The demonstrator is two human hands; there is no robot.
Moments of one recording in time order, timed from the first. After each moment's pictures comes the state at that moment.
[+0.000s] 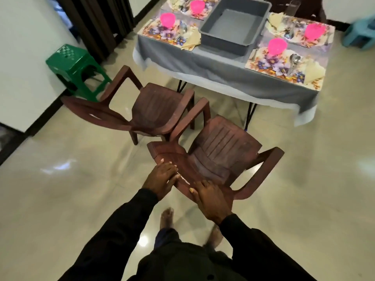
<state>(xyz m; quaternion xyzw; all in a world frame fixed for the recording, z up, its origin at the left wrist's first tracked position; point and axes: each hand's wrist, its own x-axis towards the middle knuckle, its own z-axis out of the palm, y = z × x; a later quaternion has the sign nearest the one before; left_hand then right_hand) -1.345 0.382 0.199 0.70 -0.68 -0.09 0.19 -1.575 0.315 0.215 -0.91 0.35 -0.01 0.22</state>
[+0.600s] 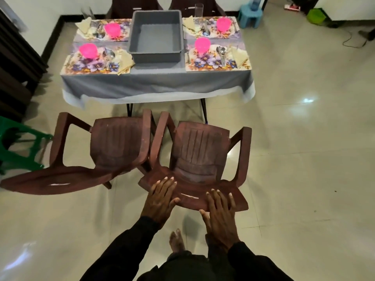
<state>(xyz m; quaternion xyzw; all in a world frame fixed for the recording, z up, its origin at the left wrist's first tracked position) -1.269 0.357 0.178 0.57 -0.81 -0.11 0.07 -1.524 0.405 0.190 -0.75 0.64 -0.02 0.12</state>
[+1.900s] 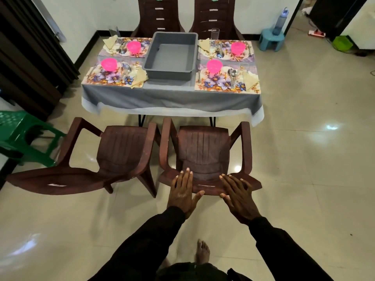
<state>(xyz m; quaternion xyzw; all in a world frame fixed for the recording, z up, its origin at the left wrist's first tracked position) -1.414 0.264 0.195 0.68 -0.71 -0.18 0.02 -1.667 0.242 0.198 -0.85 0.51 -0.08 0.10</state>
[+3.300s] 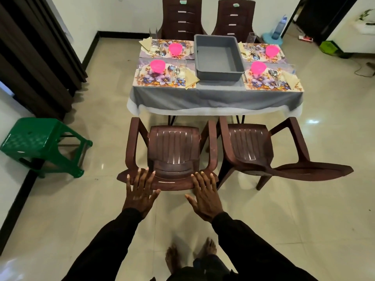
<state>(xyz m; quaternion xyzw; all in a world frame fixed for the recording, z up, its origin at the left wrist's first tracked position) -0.801 0.342 0.186 0.65 -0.75 -0.03 0.06 -1.085 0.330 0.200 -0.82 0.57 -0.03 0.09</state>
